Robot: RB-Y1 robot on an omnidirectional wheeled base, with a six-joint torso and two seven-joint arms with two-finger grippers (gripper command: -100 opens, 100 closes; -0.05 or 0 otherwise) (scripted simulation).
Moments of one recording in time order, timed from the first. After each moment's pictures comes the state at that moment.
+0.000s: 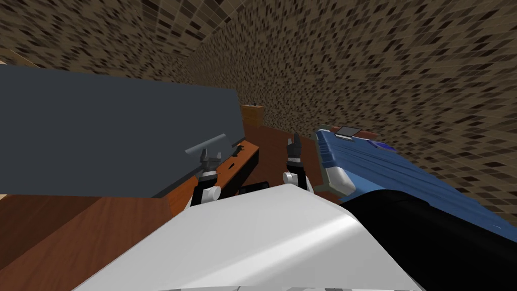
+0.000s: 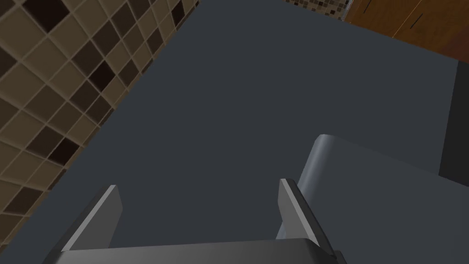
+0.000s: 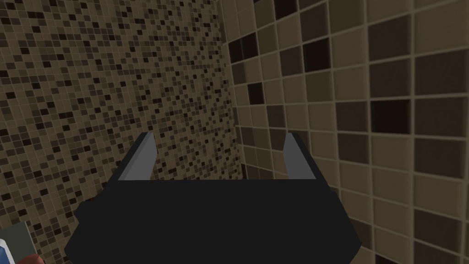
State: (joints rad) left arm 0.42 0.19 -0.10 -1.93 0.24 -0.47 0.24; right arm 0.54 0.04 -0.05 -2.25 -0.02 -0.46 0.16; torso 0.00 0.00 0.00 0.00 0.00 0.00
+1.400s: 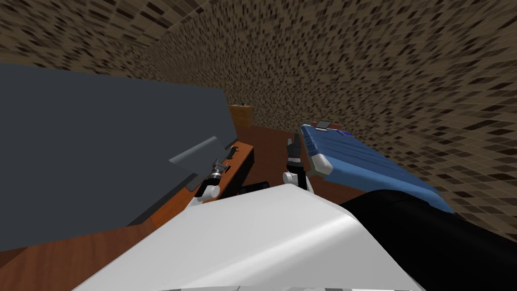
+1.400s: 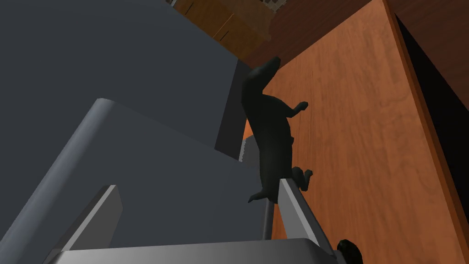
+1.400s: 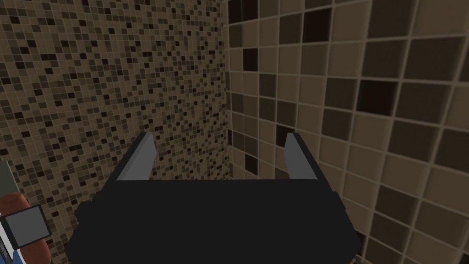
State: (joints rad) left arm 0.26 0.37 -0.19 -1.55 0.58 -0.22 0.42; right arm 0.54 0.04 -0.05 -2.25 -0.02 -0.46 0.16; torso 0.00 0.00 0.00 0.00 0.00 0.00
